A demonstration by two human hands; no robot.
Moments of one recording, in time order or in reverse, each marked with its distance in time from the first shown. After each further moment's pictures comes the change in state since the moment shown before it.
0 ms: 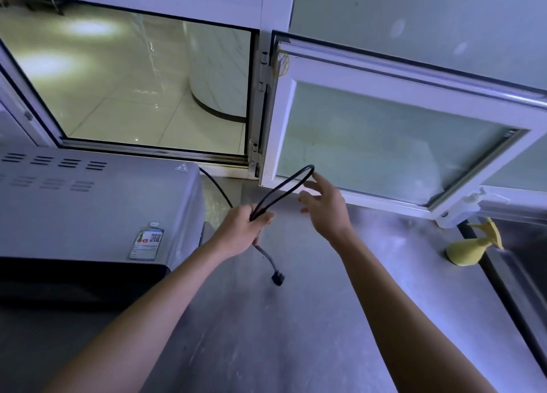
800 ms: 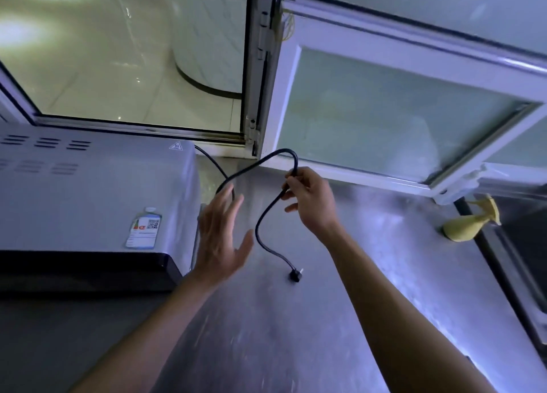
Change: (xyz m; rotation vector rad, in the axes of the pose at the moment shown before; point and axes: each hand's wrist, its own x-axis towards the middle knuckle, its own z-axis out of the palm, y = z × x) left_hand -0.047 -0.076 0.013 0.398 0.532 0.551; right_hand -0.011 0.012 0.043 0.141 -0.049 -0.002
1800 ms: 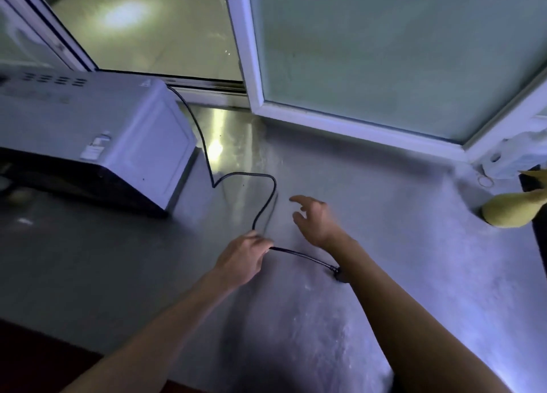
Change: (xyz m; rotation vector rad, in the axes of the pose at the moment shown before) left_hand -0.119 0.148 0.144 0.306 -0.682 -0.223; right_hand -0.031 0.192 -0.166 -0.545 -0.572 -0.121
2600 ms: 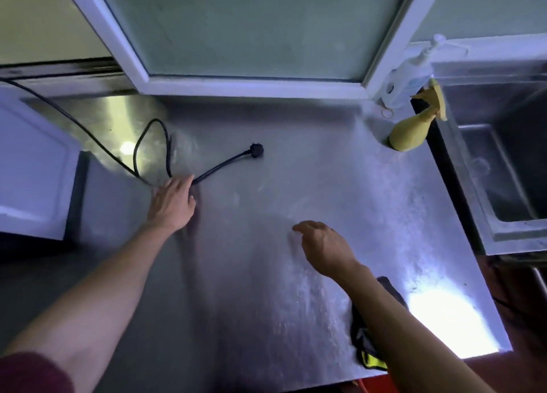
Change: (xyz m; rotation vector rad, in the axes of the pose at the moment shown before) left_hand 0.116 -0.069 0.034 0.255 -0.154 -0.209; right_hand -0.141 0.102 0.012 -0.318 0.084 0.253
